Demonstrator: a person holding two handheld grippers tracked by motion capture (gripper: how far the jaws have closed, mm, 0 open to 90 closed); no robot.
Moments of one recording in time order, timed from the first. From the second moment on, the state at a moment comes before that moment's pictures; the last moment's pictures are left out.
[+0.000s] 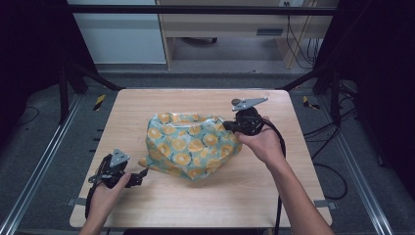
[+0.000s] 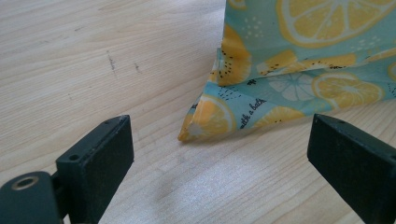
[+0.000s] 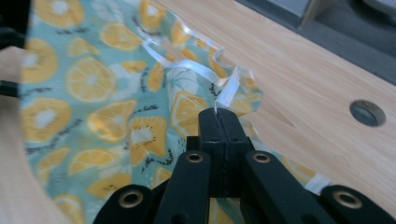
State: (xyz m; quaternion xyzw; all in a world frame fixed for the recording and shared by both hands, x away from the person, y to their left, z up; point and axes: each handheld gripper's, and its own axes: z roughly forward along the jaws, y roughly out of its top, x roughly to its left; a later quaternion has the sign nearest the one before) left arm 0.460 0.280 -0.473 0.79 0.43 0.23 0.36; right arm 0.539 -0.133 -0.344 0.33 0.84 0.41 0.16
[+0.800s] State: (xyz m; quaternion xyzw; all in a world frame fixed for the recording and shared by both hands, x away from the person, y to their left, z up) left arm 0.464 0.273 -0.382 0.76 0.39 0.26 0.45; right arm 0.476 -0.127 -0.338 0.24 0.83 0.47 0.16
